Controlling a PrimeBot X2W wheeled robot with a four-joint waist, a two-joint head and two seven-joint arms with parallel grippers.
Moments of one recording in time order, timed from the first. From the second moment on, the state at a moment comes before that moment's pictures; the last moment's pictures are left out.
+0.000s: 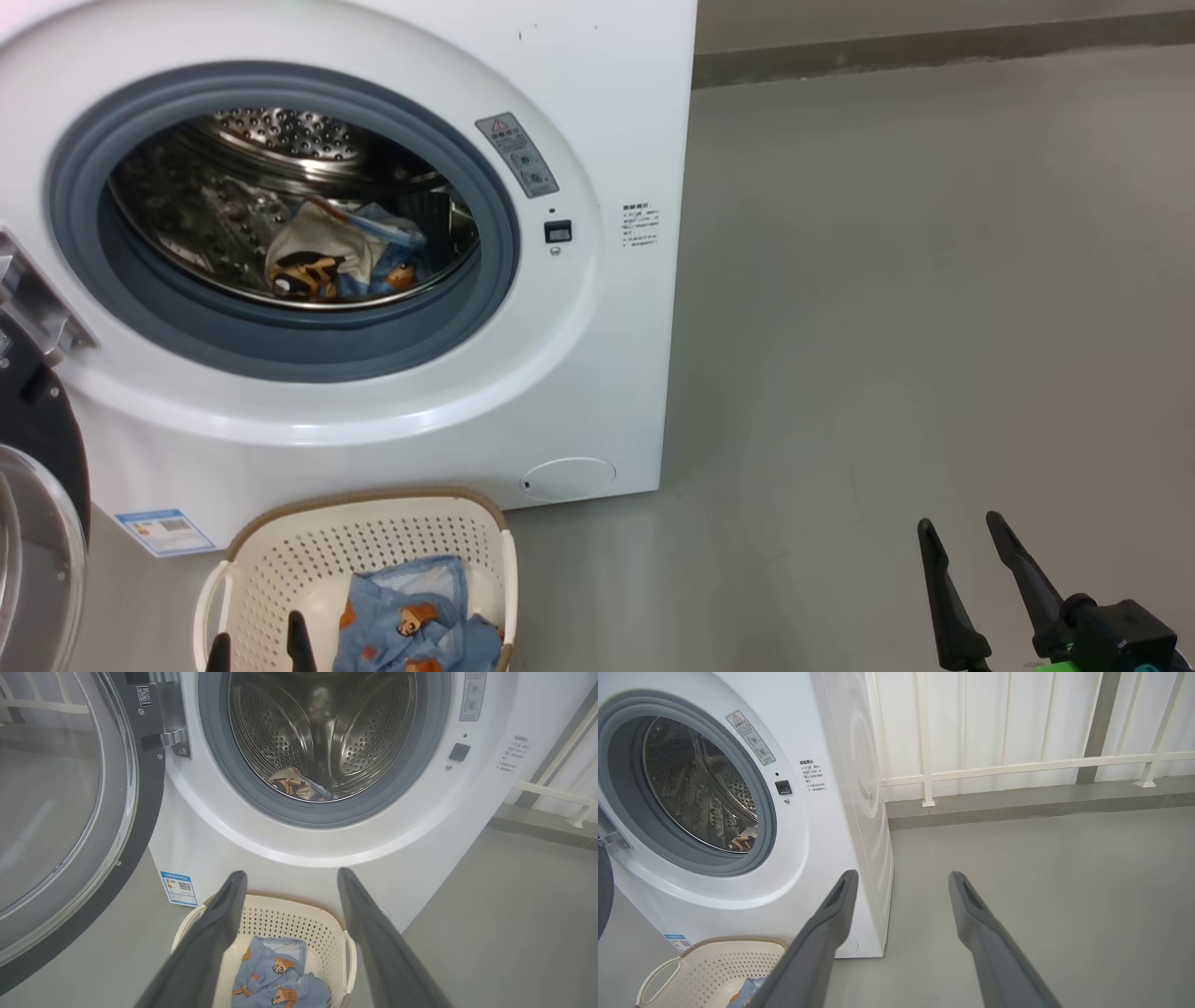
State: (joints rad) left arm 0.20 0.04 -0.06 0.07 -0.33 0.13 -0.26; right arm 0.11 -0.06 -0.05 0.07 0.20 0.13 -0.26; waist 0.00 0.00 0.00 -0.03
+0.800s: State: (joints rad) left arm 0.23 0.04 -0.06 0.07 -0.33 0.12 -0.26; right arm 0.13 -0.06 -0.05 0.07 0.19 0.13 -0.26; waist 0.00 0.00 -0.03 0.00
